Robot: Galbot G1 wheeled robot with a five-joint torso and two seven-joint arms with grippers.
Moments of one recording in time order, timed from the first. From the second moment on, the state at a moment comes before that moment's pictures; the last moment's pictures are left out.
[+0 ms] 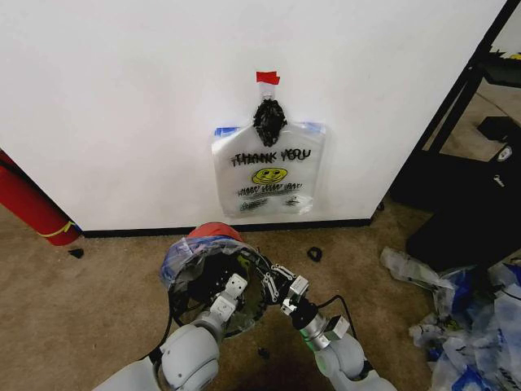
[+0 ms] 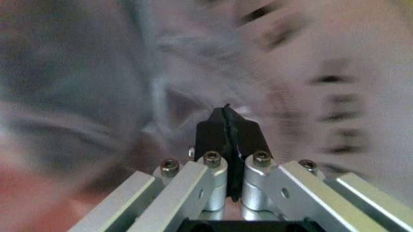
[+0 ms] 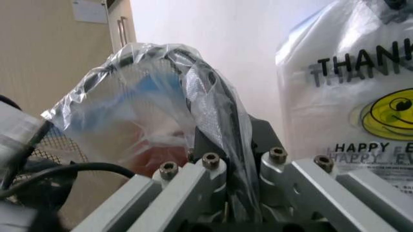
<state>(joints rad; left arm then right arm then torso) 1.04 -0.92 0.23 -2.00 -0.29 0.66 -0.51 -1.28 1.33 0.14 1.70 0.43 0.56 -0.55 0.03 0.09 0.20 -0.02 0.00</state>
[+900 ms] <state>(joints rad) 1.08 -0.92 0.22 -2.01 -0.11 0.49 -0.45 -1.28 1.35 0.14 1.68 0.48 0.54 -0.53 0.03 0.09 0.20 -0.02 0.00</state>
